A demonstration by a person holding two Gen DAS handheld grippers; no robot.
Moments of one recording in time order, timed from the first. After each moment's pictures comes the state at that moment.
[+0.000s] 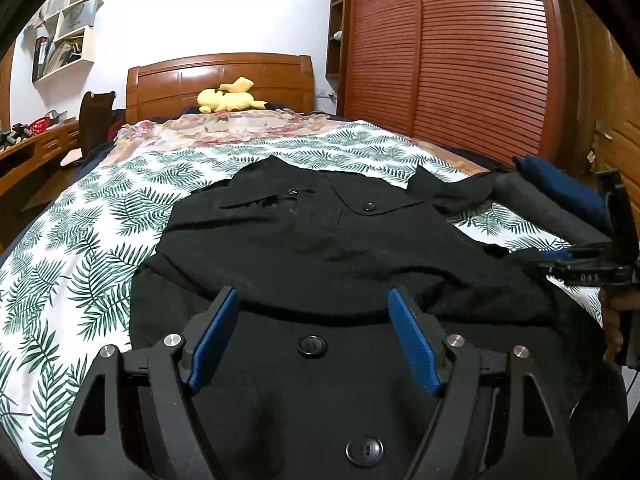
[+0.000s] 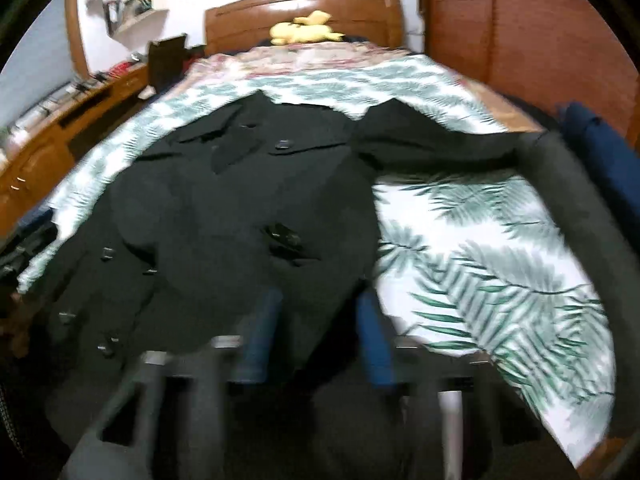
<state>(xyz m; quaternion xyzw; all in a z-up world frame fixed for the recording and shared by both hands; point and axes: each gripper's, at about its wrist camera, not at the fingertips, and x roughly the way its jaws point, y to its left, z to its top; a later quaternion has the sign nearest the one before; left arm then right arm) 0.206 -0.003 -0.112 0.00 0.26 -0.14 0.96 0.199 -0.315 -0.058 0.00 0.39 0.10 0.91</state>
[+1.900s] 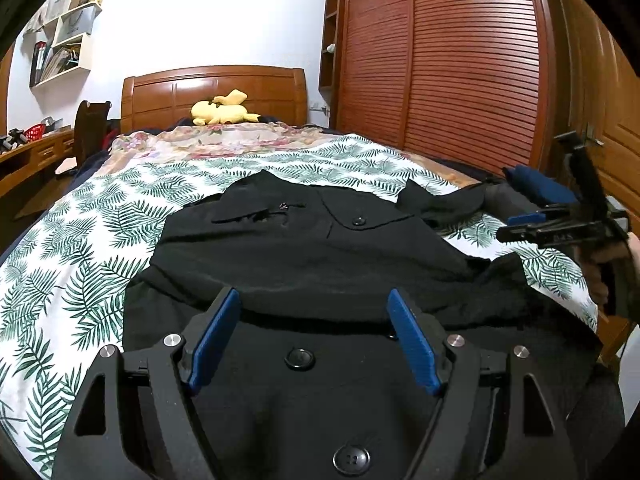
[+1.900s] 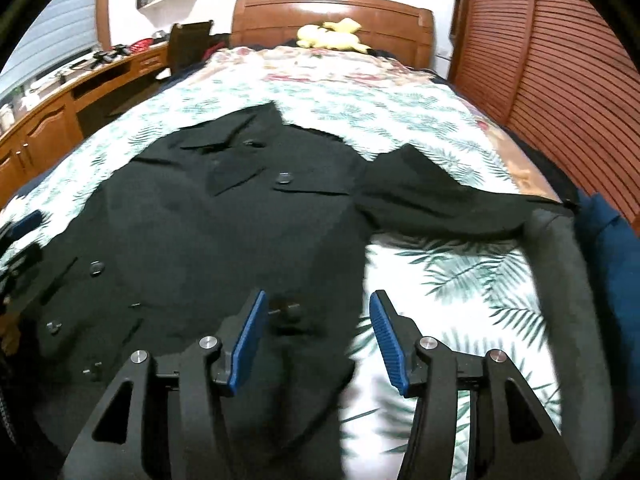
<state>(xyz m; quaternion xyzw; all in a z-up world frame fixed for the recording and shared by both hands) 0.202 -0.008 -0.106 0.00 0.24 -0.15 0.96 0.250 -0.330 -0.043 -0.09 0.38 0.09 0.92</state>
